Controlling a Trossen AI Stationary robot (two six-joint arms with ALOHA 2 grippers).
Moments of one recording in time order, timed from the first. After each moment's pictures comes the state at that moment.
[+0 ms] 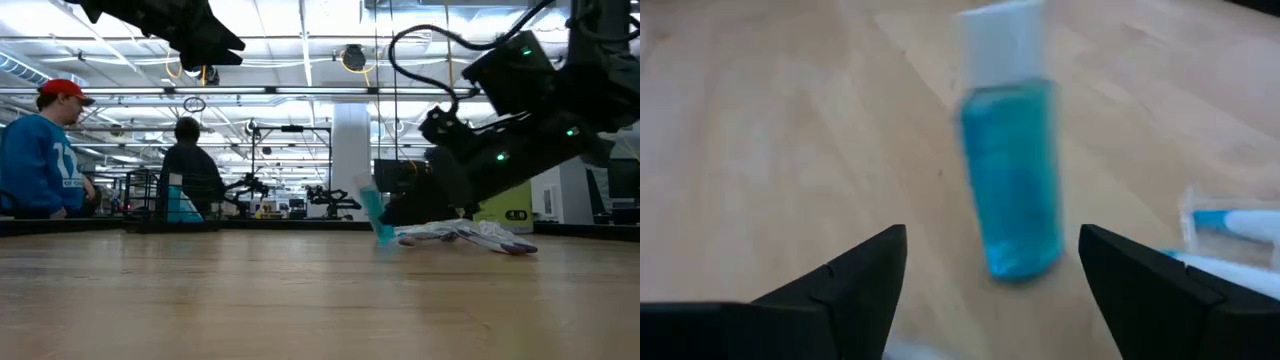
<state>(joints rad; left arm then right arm) 0.40 0.92 0.79 -0.14 0.12 0.04 0.18 1.81 0.44 0.86 0.55 0.38</state>
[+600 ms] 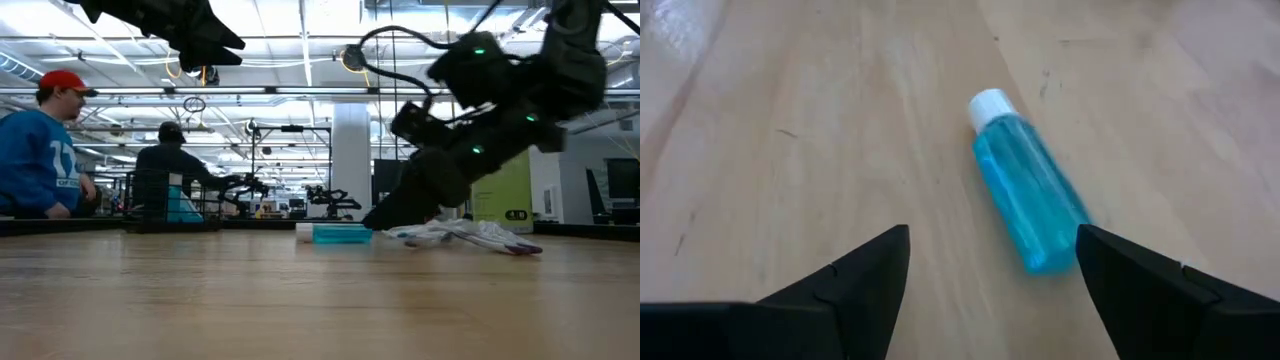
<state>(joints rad) 0.40 0.92 0.79 -0.14 0.12 -0.01 0.07 1.78 0.56 0.67 0.23 0.11</state>
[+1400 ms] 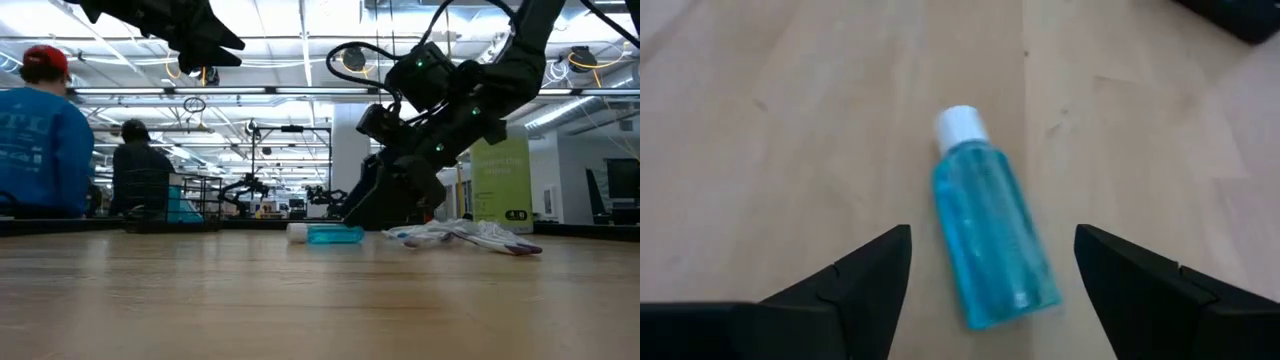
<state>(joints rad) 0.40 0.92 0.79 -0.15 0.12 -0.03 -0.09 1.80 0.71 0.48 -0.03 -0.25</state>
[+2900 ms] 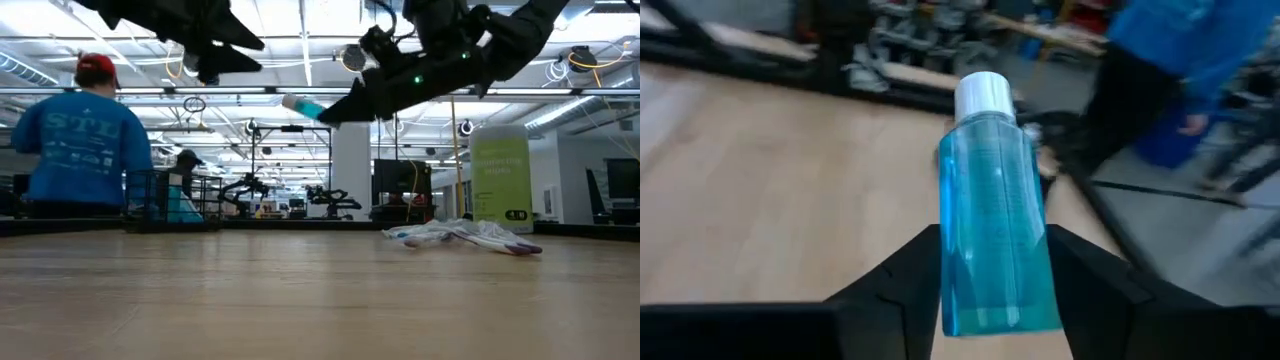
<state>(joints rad) 0.25 1.07 0.79 -0.06 0.14 -0.13 -0.11 1.58 0.75 0.63 0.17 -0.25</state>
